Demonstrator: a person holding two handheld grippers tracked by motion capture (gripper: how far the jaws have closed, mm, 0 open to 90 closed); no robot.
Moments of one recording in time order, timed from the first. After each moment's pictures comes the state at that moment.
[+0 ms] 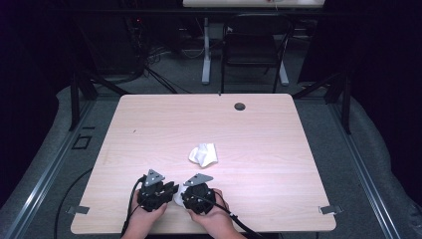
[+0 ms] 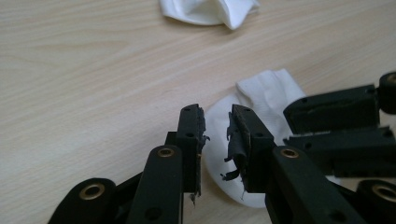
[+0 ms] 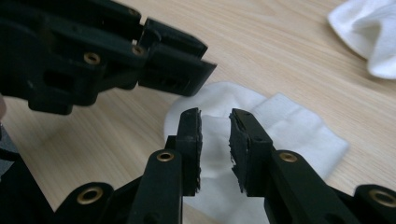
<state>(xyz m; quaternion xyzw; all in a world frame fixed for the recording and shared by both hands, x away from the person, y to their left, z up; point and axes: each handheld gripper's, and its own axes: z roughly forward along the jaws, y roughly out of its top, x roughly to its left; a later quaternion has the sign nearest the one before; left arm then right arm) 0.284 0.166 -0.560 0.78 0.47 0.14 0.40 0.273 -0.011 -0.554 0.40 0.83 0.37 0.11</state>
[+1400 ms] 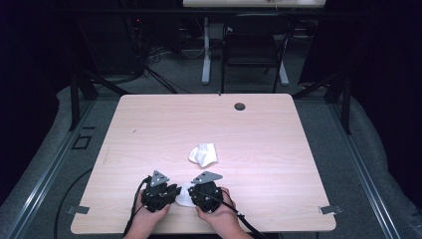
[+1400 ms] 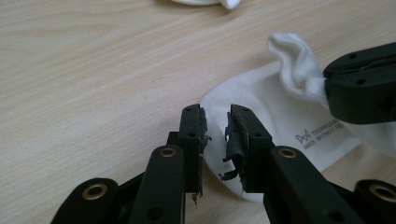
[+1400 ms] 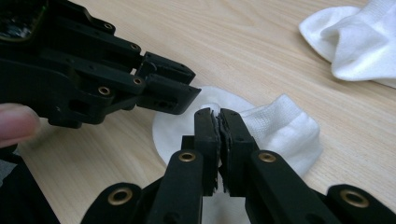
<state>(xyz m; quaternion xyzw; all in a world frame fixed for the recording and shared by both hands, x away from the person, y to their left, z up) 0.285 0.154 -0.573 0.79 0.46 0.13 0.38 0.274 -0.032 -0.545 0.41 0.82 0.38 0.11</state>
